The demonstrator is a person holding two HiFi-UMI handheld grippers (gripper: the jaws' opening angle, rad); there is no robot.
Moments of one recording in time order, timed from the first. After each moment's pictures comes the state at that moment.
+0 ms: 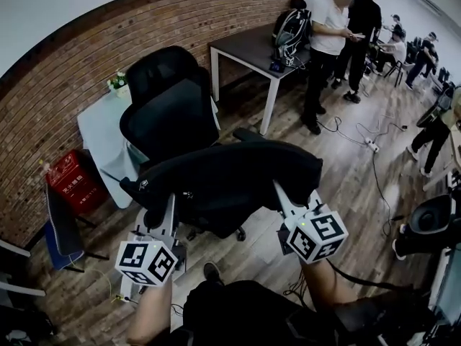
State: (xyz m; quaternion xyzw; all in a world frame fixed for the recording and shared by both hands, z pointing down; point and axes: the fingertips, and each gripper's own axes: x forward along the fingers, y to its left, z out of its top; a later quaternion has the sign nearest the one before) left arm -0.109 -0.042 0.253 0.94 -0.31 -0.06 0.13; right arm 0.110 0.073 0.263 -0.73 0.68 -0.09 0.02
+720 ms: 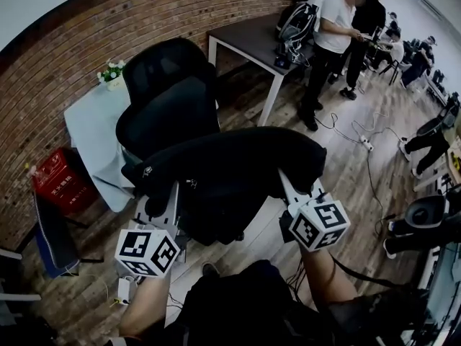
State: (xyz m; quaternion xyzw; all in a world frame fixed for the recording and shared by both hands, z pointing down) left arm -0.088 -0.165 0.262 0.95 -0.28 -0.05 0.15; right arm 0.130 -0.049 0.264 -0.75 0.66 -0.09 -0.01
